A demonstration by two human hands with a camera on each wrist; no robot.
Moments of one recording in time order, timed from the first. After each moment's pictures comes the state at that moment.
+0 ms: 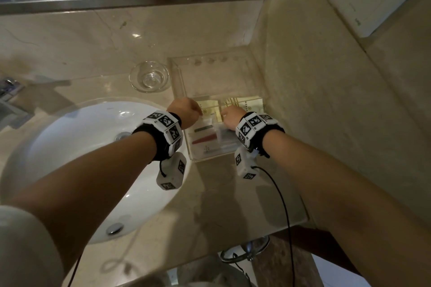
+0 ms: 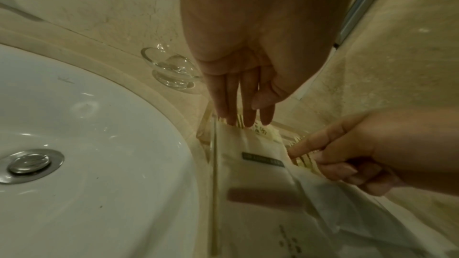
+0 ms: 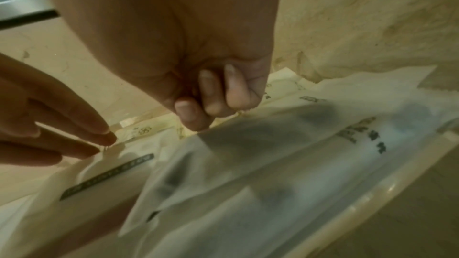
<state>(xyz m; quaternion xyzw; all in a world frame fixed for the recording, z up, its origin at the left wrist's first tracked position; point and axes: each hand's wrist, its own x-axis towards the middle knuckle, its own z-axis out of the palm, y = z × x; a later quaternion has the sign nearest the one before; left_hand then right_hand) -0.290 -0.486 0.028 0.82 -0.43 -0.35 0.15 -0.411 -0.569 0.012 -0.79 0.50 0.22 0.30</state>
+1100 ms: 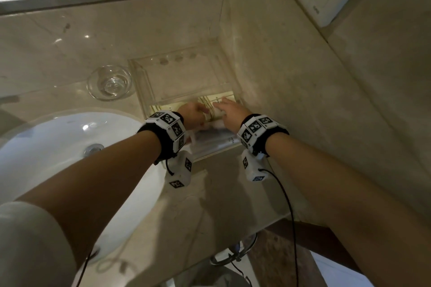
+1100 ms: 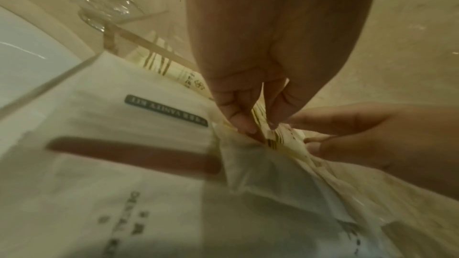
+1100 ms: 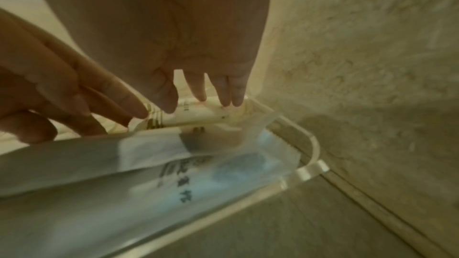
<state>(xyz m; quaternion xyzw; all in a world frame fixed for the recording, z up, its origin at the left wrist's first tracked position) -0.344 -0.546 0.003 0.74 -0.44 -0.49 0.15 -0.479 -0.606 0.000 -0.83 0.45 0.17 0.29</state>
